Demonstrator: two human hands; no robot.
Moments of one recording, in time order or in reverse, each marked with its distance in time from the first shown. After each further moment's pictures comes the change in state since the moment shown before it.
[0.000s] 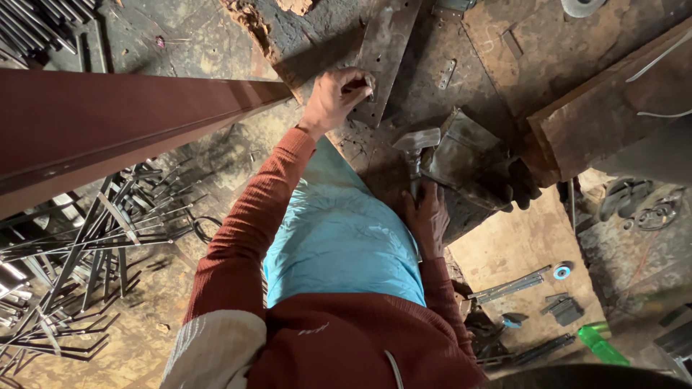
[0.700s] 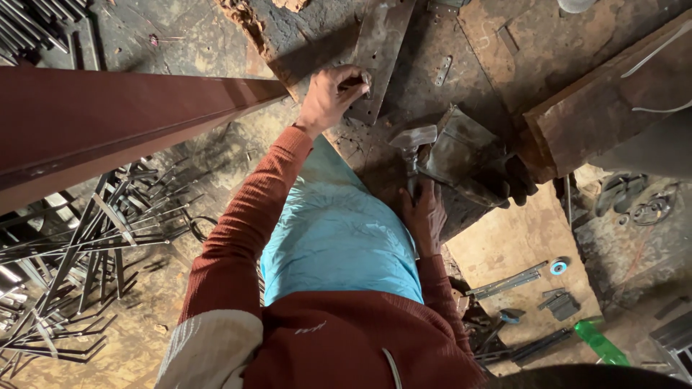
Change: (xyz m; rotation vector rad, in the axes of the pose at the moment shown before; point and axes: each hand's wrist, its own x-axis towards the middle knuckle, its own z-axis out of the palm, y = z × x) left_hand -0.002 -0.014 0.005 0.088 0.013 -0.006; right_hand 0.000 -0.001 0.000 -0.017 0.008 -0.006
